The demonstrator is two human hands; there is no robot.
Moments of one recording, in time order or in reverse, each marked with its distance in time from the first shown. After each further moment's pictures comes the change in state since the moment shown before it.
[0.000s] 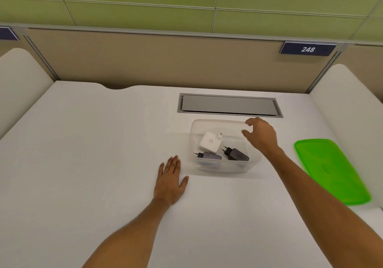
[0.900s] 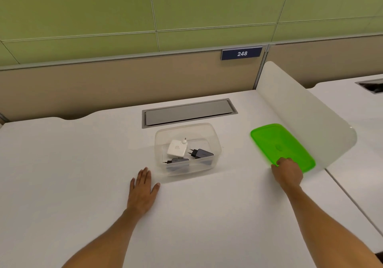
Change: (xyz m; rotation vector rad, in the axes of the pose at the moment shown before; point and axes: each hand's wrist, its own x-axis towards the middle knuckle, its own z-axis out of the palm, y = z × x) left_hand 0.010 -0.001 -0.007 -0.053 -0.059 0.002; right_hand -0.150 0.191 -0.007 -0.118 0.036 0.699
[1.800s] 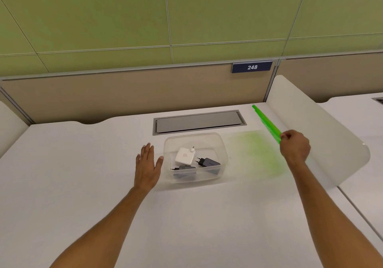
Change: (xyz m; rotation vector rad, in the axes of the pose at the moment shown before) left_hand 0.040 0.039 -0.078 -0.255 0.292 -0.003; right_hand 0.021 -0.087 -0.106 0.438 0.250 -0.028
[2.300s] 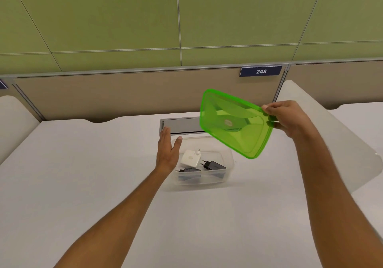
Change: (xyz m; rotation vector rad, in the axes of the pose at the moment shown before) left_hand 0.025 0.078 -0.023 -0.481 0.064 -0.045; right_hand -0.007 -0.124 -0.062 0.719 -0.614 -0.039
